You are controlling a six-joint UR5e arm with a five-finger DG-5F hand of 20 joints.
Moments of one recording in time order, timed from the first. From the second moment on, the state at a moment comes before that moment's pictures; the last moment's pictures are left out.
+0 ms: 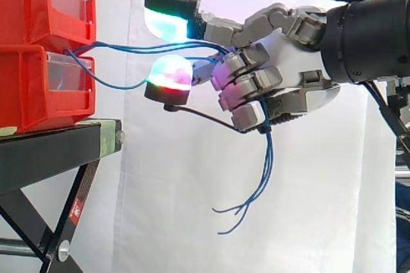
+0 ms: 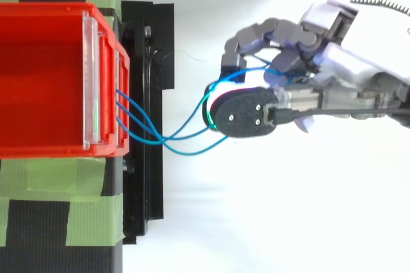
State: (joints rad) arm 0.32 -1.94 -1.64 -2.78 -0.73 -0.14
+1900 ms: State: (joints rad) arm 0.36 -2.01 -1.64 -2.48 -0.62 -0.68
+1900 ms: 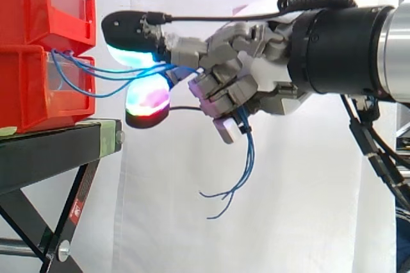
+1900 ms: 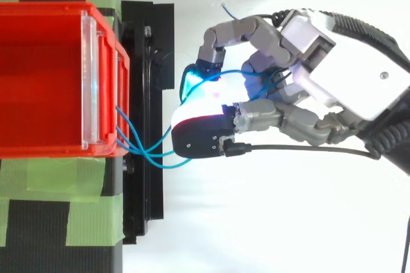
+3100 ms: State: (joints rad) arm 0.33 -2.04 -1.62 -2.38 -0.63 -0.83
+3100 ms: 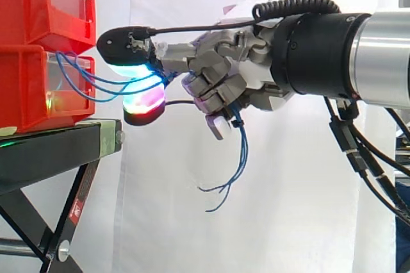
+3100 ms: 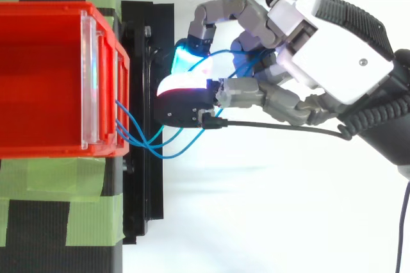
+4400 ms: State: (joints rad) arm 0.34 -2.04 -1.61 -2.68 -0.72 -0.23
